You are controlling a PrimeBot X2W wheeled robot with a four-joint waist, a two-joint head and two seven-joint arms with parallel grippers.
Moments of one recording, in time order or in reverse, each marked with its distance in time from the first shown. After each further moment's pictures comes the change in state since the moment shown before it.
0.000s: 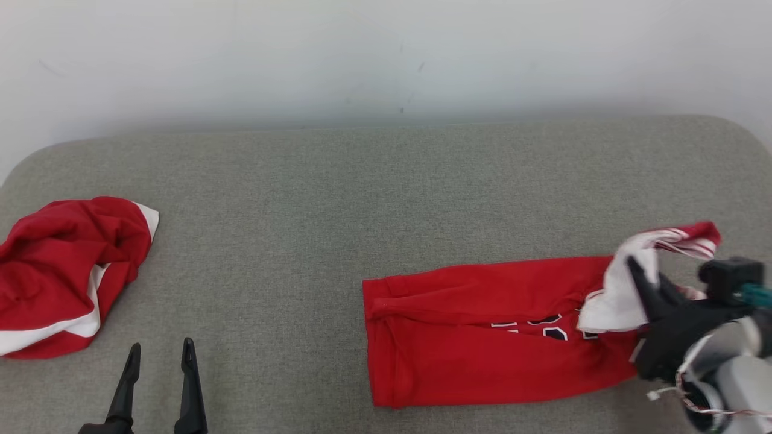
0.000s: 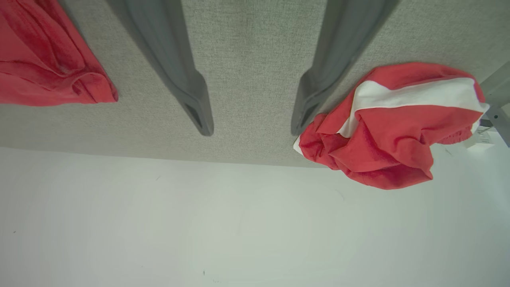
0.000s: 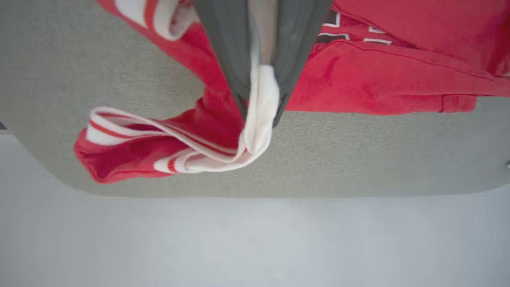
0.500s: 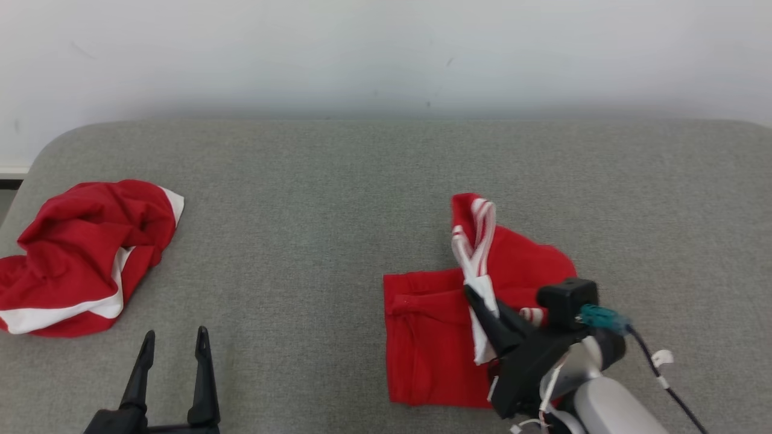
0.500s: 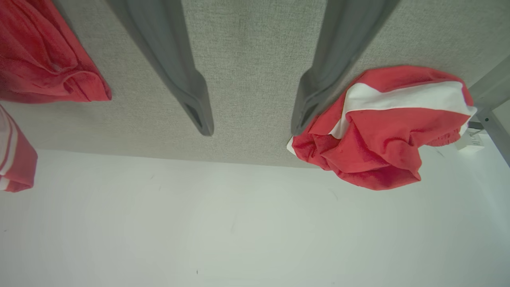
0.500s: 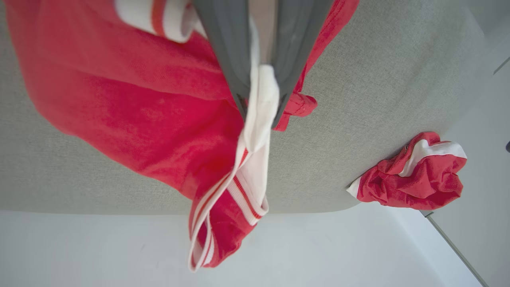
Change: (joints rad) left arm -0.028 0.000 -0.027 0.014 0.001 -0.001 0.000; right arm 0.020 0.271 0.182 -0.173 -0.063 0.000 0.083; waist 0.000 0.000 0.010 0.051
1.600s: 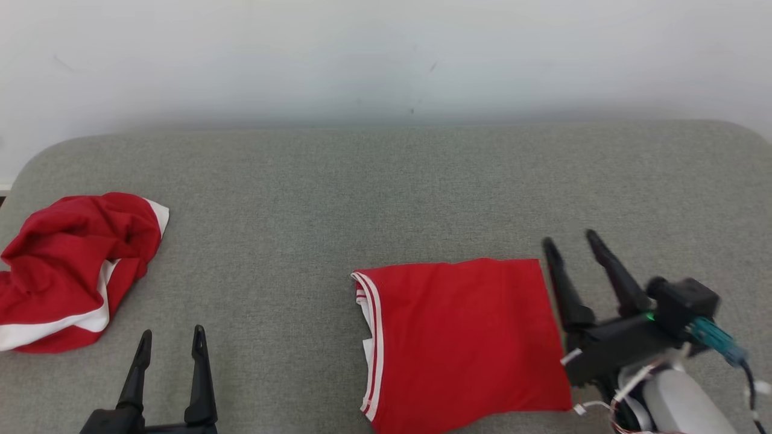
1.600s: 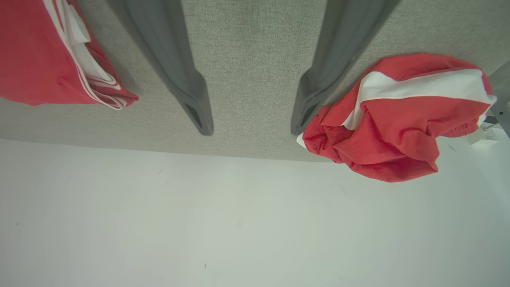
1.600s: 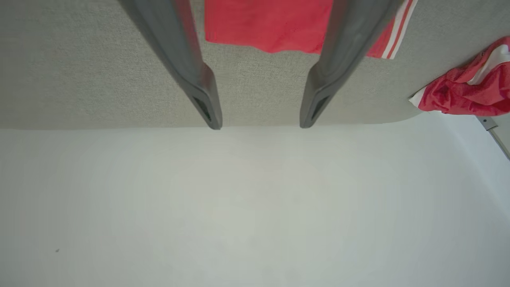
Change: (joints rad) left arm -0.012 0.000 -0.001 0.007 -0.010 0.008 0.000; right arm 0.026 -0.036 -0.163 -0.006 -0.057 0.000 -0.306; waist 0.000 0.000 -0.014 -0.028
